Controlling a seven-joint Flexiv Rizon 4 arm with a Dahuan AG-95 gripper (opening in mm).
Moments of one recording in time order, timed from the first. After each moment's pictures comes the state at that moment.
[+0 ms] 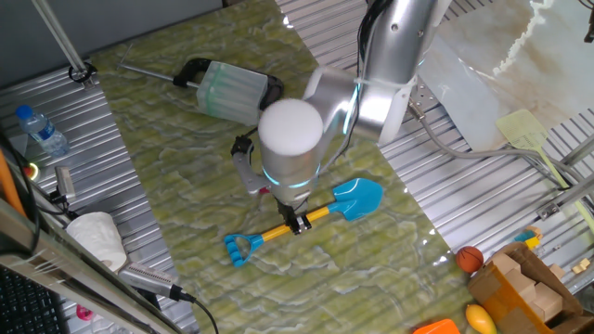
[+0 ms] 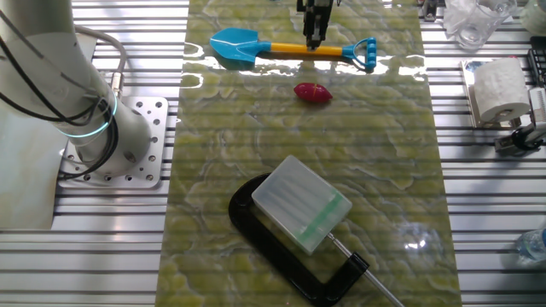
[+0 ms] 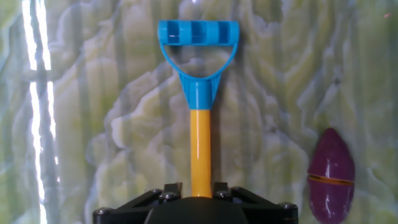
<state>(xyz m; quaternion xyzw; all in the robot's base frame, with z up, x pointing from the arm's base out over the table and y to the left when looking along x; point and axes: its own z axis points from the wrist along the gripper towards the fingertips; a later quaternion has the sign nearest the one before) 0.454 0.250 0.031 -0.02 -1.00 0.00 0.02</state>
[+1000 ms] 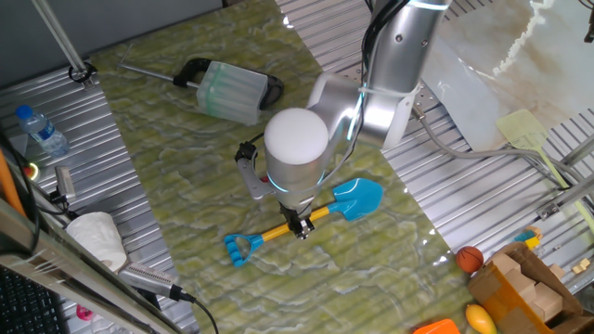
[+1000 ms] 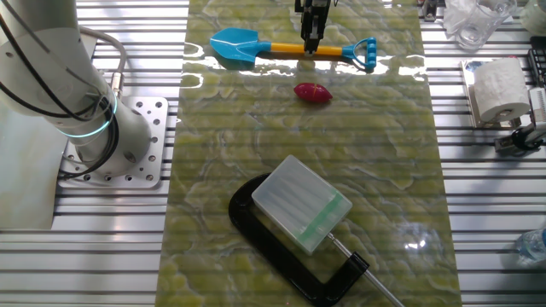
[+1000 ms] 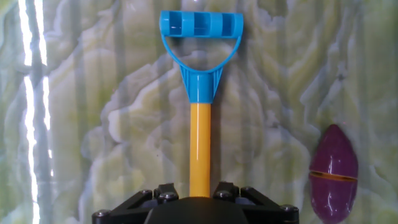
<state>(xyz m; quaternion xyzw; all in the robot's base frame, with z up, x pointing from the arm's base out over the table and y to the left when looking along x) 0.444 0.247 0.026 -0.02 -1.00 0.01 0.02</state>
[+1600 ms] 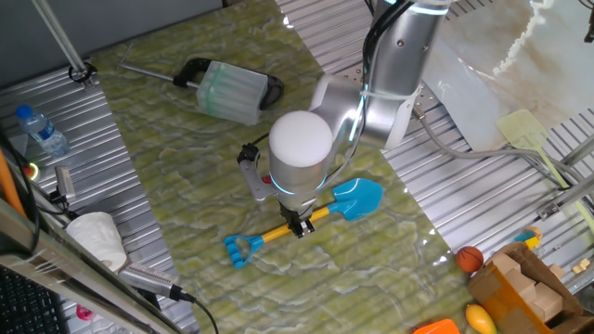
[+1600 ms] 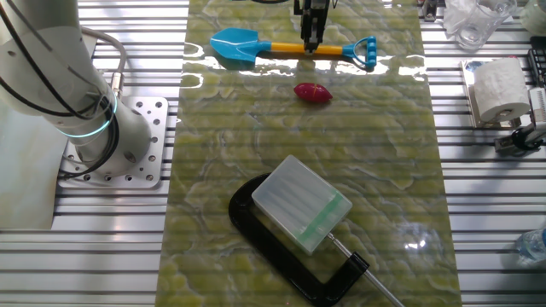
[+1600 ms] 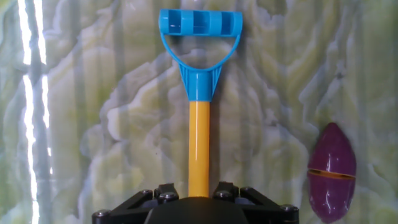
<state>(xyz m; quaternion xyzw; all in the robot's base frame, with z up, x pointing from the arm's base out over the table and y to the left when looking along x) 0.446 0.246 0.020 -0.01 -1.00 0.01 0.01</state>
